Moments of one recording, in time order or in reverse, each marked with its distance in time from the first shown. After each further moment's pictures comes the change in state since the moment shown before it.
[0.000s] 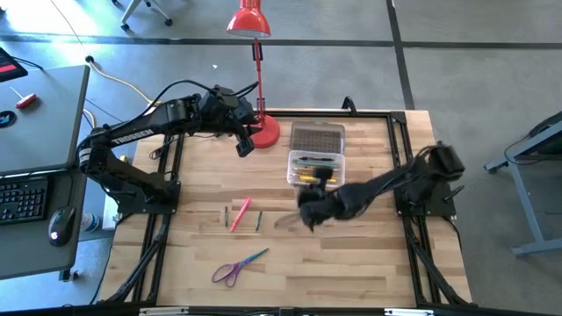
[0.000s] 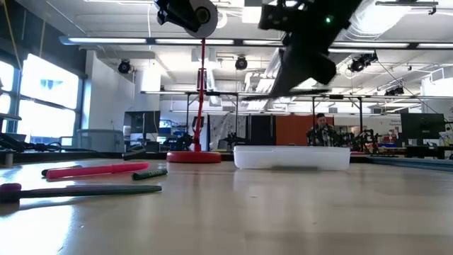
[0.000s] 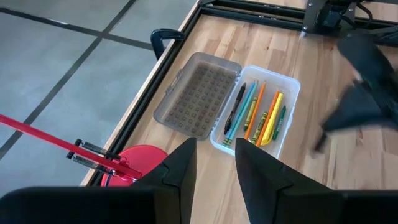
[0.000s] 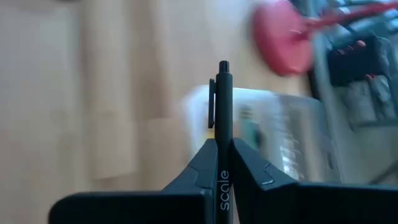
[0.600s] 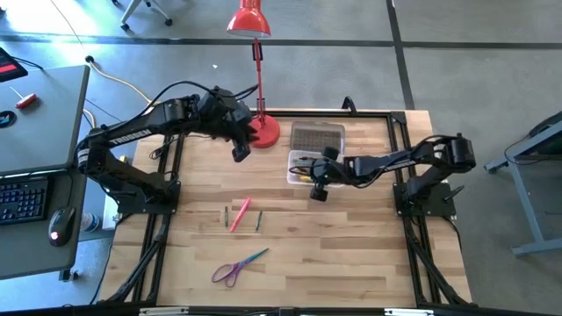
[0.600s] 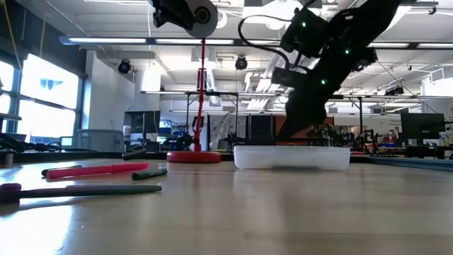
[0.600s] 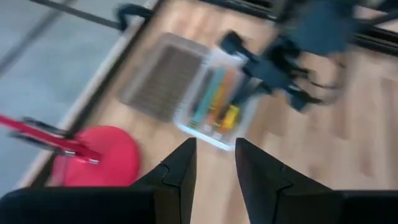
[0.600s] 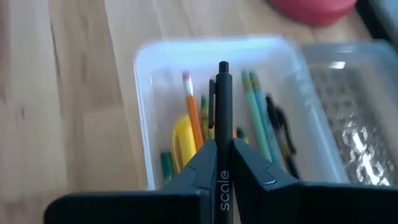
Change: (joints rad) left arm 0.000 -0.012 0.000 -0.076 0.143 -0.086; right arm -0.364 -0.125 -0.429 0.584 -0.440 -0.140
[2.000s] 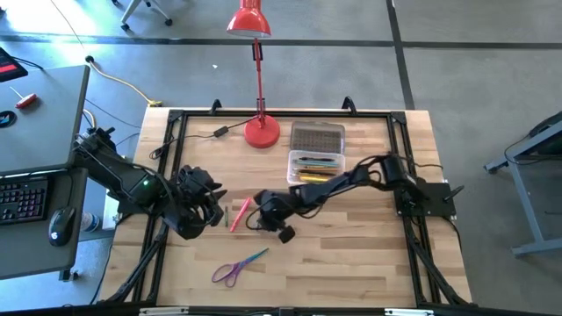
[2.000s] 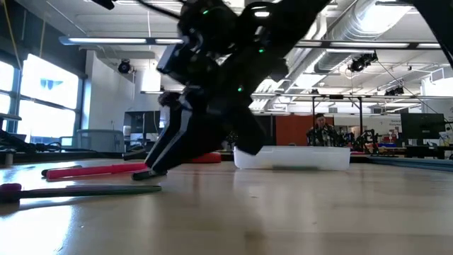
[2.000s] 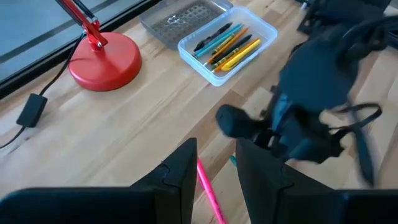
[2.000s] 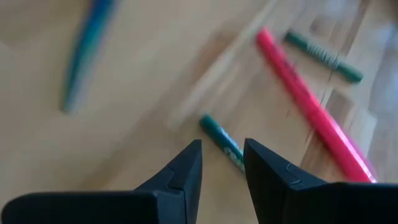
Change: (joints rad) left arm -0.924 -0.115 -0.233 -0.361 -0.839 -1.151; right arm 0.211 0.621 0.665 0.055 -0.468 -0.528
